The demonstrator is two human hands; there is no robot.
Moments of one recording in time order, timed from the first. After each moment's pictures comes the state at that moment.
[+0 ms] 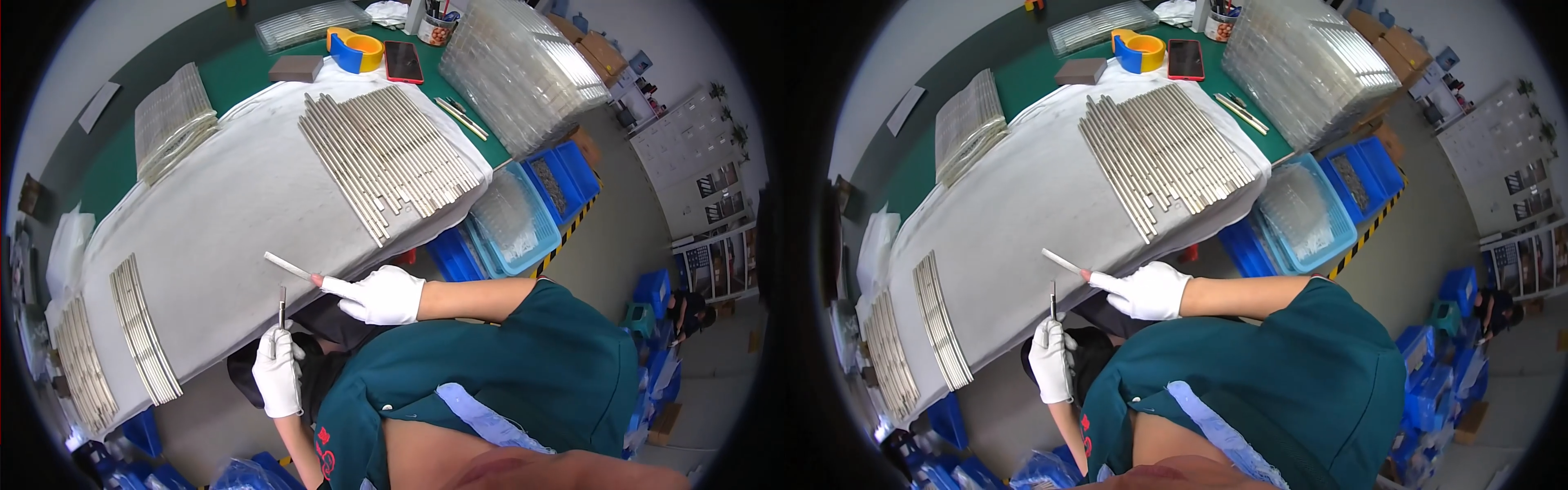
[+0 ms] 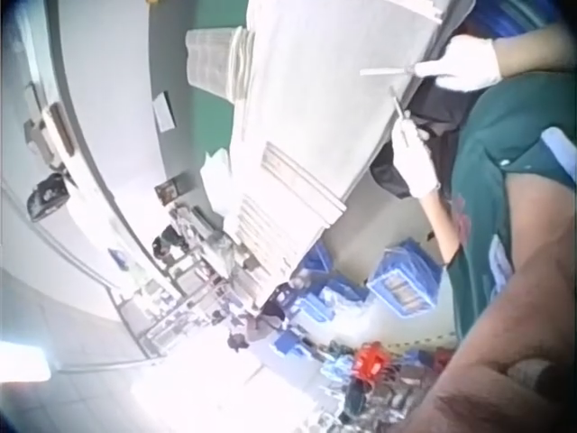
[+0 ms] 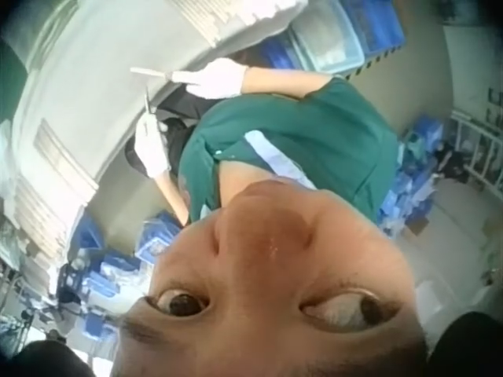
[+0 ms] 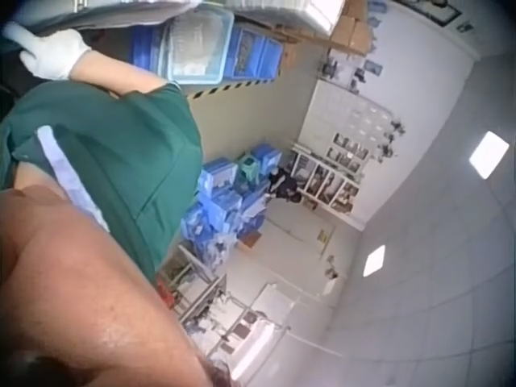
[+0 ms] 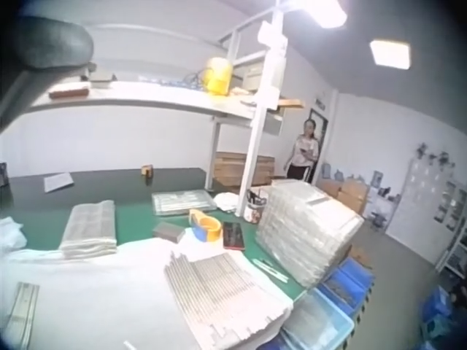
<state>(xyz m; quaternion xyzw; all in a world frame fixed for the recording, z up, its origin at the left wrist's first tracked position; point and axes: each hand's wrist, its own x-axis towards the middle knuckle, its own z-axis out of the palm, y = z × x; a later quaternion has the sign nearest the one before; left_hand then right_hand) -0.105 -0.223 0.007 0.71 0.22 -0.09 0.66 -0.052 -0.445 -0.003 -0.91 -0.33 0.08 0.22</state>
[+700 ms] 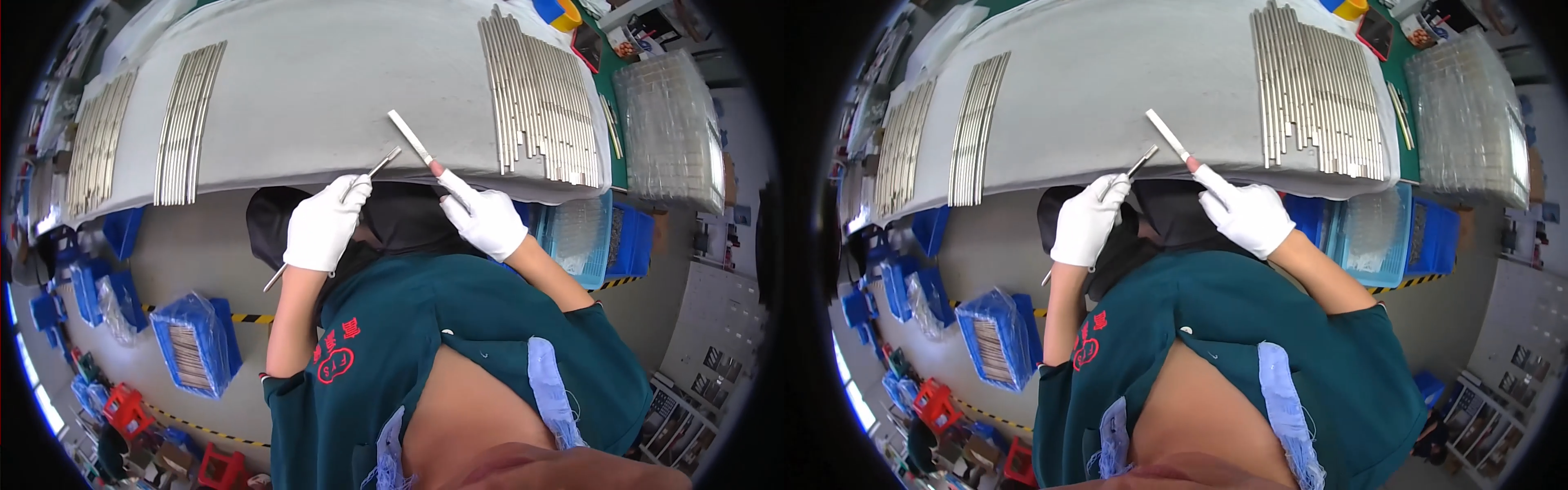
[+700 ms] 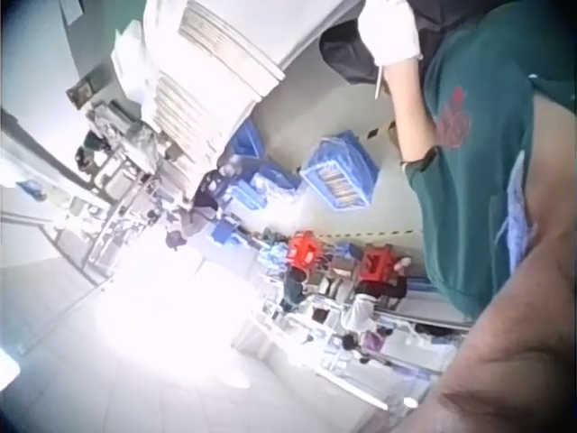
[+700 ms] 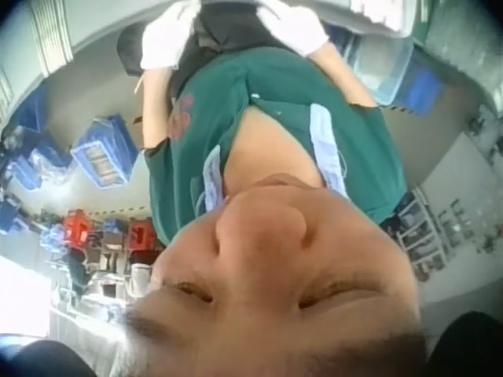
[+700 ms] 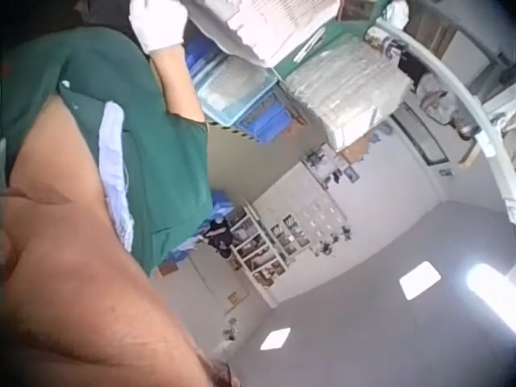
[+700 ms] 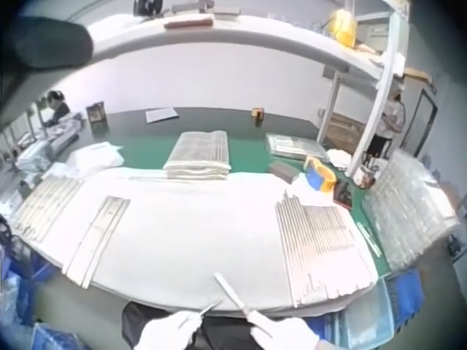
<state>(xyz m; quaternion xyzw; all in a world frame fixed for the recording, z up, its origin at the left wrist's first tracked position) -0.094 -0.225 0.011 0.90 0.15 -0.09 0.41 -0.045 -0.460 -0.005 -0.91 -0.38 0.01 0.16</state>
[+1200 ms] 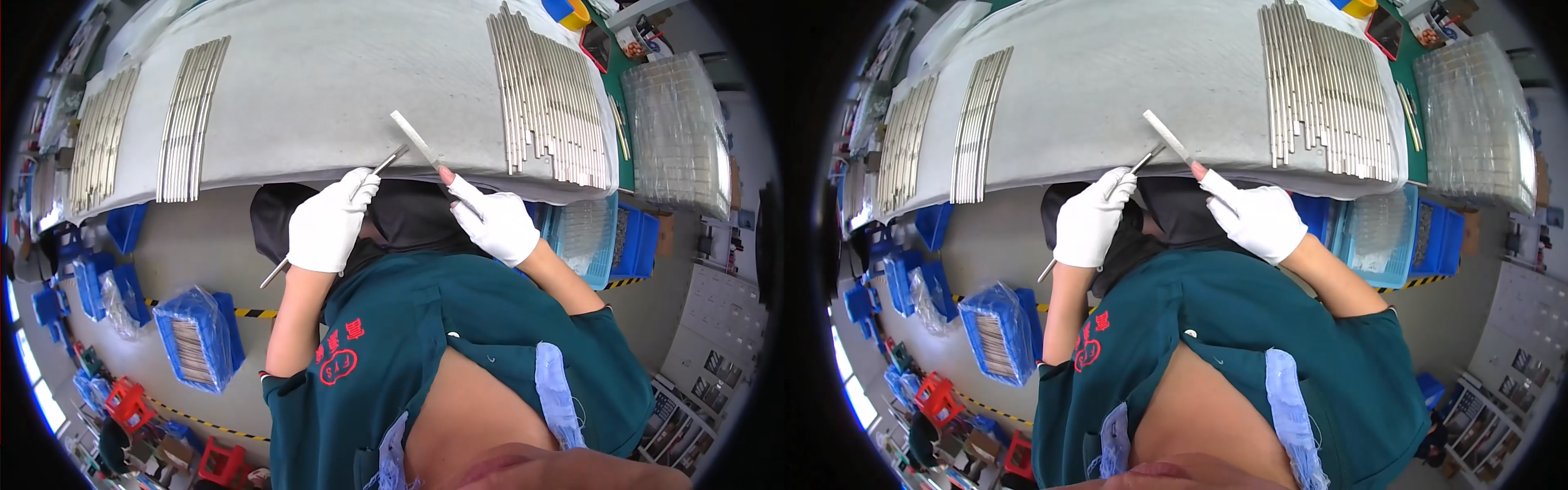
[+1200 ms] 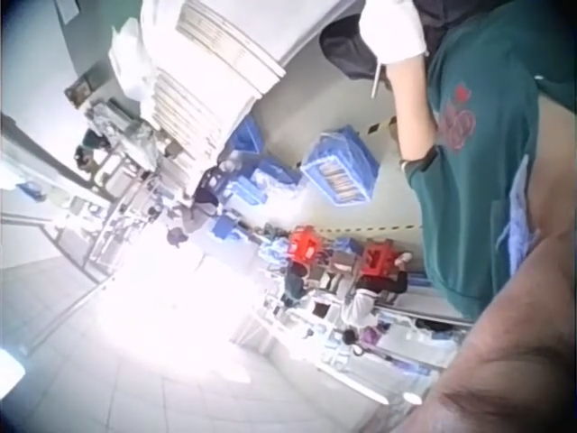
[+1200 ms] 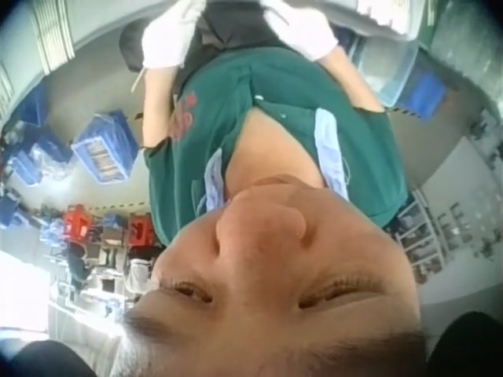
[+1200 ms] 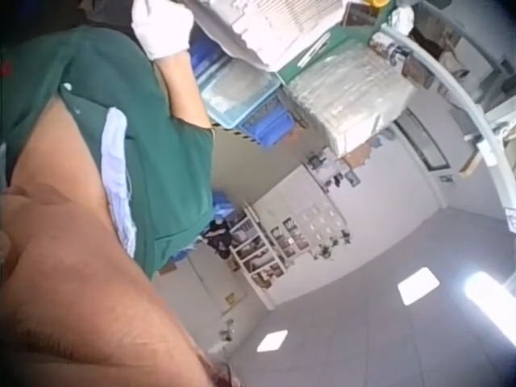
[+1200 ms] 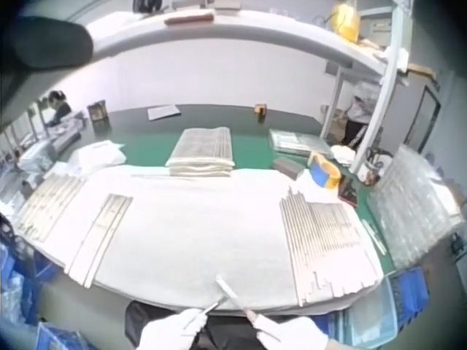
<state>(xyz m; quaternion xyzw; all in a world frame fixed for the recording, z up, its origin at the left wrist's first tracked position) -0.104 -0.226 0.007 0.94 0.07 0.01 0.32 -0.051 -0.460 0.009 -0.90 -0.40 0.01 0.18</state>
